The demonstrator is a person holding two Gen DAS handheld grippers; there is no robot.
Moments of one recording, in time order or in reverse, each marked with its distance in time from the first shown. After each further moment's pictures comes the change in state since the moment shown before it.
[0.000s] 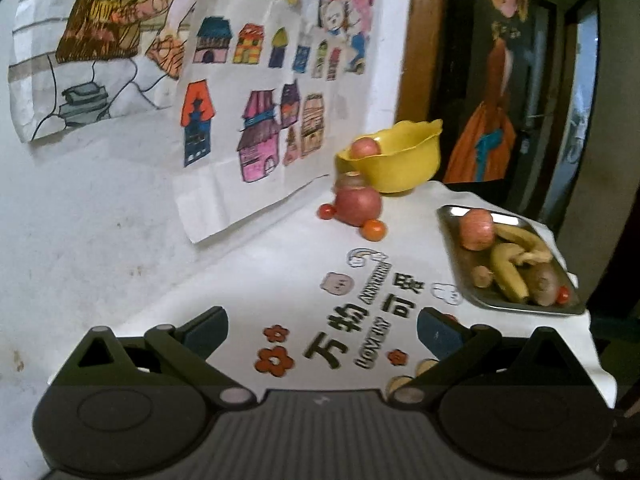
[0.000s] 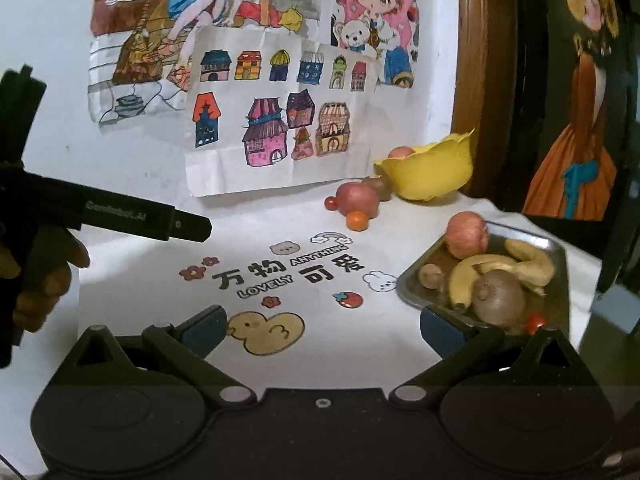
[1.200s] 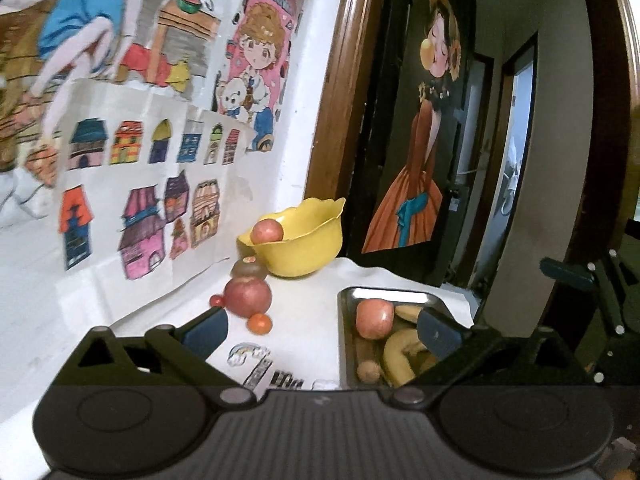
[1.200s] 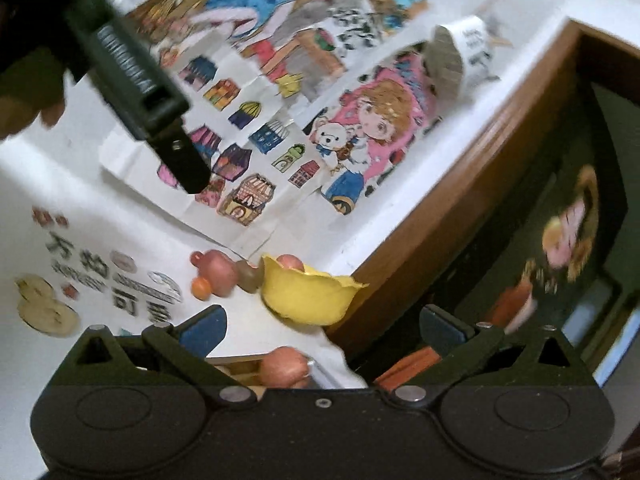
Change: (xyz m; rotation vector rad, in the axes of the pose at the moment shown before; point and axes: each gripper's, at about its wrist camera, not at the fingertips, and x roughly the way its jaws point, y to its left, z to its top) left arm -0.014 -0.075 0.045 0.019 -0.202 -0.207; right arm -0.013 -0.053 0.019 -0.599 -0.290 -0.320
